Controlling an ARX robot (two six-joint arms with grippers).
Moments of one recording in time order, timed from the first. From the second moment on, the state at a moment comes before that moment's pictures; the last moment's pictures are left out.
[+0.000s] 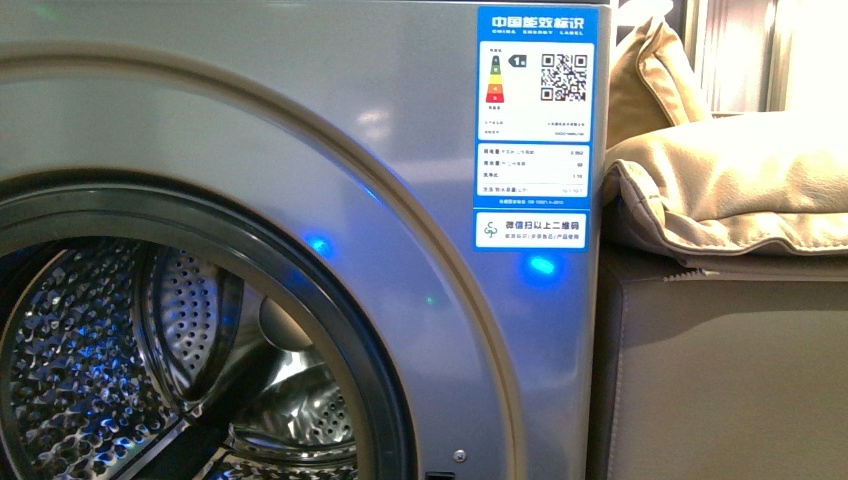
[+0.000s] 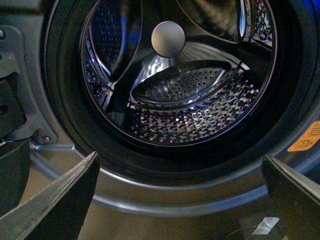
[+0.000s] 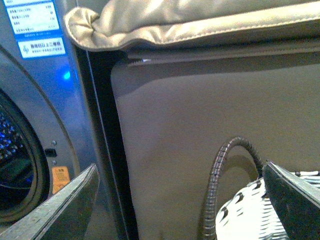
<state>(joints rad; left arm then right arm) 0.00 0.00 0.02 0.00 0.00 0.00 -0.11 0.02 0.00 0.16 -0.25 0.10</state>
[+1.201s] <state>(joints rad) 0.00 0.00 0.02 0.00 0.00 0.00 -0.75 1.31 0.62 0.30 -0.74 -0.02</state>
